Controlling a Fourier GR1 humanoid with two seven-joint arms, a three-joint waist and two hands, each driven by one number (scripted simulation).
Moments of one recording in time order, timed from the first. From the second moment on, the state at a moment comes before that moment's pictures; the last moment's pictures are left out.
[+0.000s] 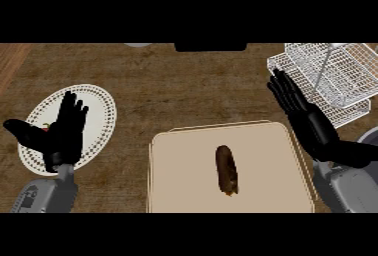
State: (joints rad) left arm -0.17 0.25 -0.05 -1.39 0.41 0.41 0.05; right arm -0.27 -0.38 0.25 -1.52 -0.32 0.03 -0.22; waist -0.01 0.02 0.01
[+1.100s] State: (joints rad) left arm -0.19 0.27 -0.29 -1.49 0.12 0.40 -0.01; right arm -0.50 -0.53 0.37 -1.76 -0.36 0.22 0.44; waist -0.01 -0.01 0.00
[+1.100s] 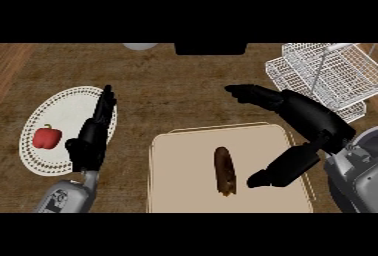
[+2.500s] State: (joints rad) left arm -0.20 0.23 -0.31 -1.49 0.06 0.41 0.01; right arm -1.15 -0.22 1.06 -1.64 -0.16 0.50 1.13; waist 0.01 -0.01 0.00
